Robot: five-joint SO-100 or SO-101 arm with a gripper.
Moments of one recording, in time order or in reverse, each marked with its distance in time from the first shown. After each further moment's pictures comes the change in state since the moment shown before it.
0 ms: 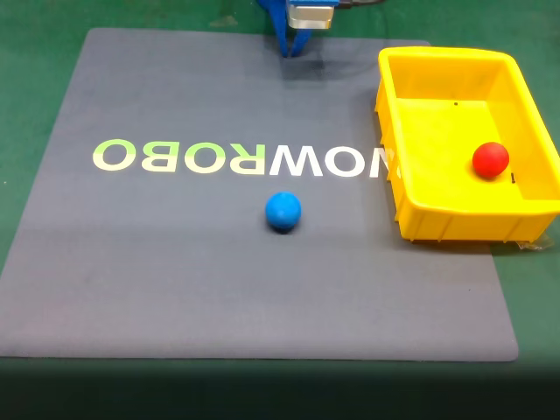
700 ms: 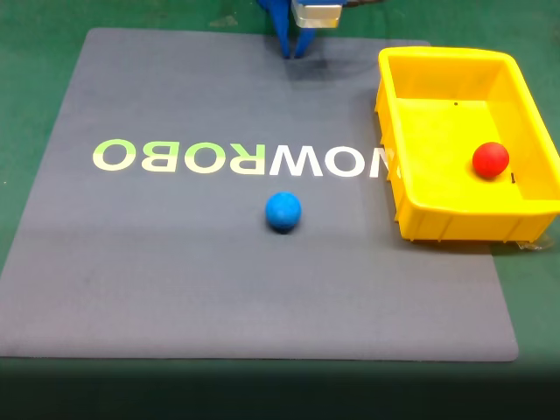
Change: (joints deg) arm 1.1 0.1 0.0 -1.8 -7.2
